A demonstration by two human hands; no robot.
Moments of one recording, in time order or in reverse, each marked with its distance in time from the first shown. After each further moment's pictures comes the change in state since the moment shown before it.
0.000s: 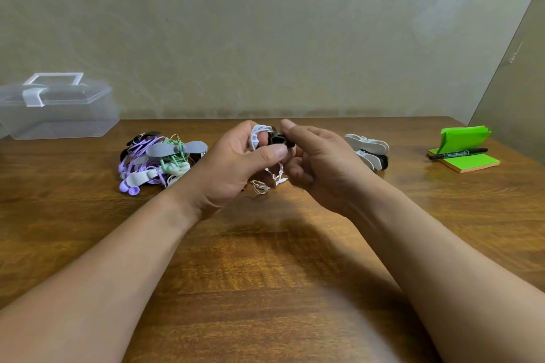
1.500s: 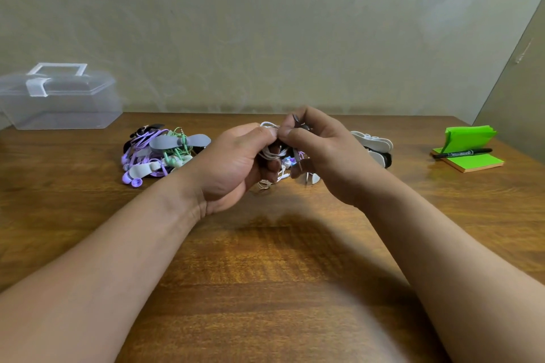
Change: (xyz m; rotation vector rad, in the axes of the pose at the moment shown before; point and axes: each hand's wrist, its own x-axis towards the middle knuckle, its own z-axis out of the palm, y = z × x) left_hand 0.000 0.010 0.010 -0.216 0.101 -0.158; right_hand -0.002 -0.005 -0.004 -0.361 -0.048 -0.234
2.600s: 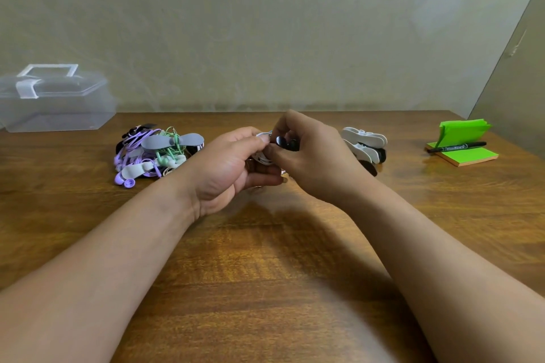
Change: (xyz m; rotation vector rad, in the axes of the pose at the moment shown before) left_hand 0.004 -0.009 -0.001 -0.004 -0.010 -0.093; right_hand -0.001 0.014 0.002 -0.653 0.164 -0.127
